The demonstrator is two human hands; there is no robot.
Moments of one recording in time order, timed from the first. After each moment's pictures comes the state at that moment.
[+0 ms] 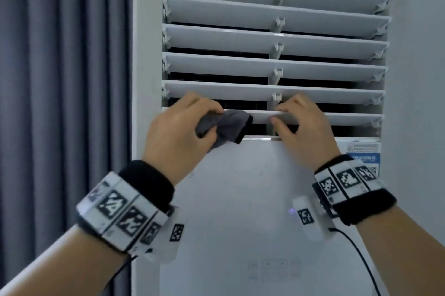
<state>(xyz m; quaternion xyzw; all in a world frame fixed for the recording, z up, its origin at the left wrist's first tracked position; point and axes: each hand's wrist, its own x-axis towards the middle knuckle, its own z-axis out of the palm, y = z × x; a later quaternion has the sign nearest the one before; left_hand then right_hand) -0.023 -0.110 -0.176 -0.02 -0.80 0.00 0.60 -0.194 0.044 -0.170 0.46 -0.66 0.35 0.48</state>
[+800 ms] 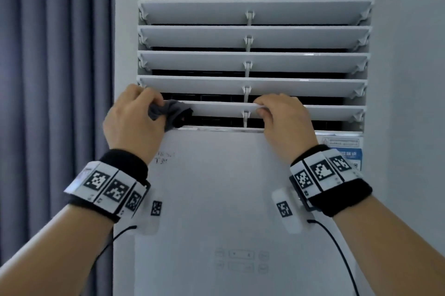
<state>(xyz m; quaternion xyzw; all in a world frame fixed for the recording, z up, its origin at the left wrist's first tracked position) -0.041 -0.105 -0.187 0.25 -0.68 0.06 0.69 -0.220 0.058 -0.168 0.51 -0.62 0.34 0.49</state>
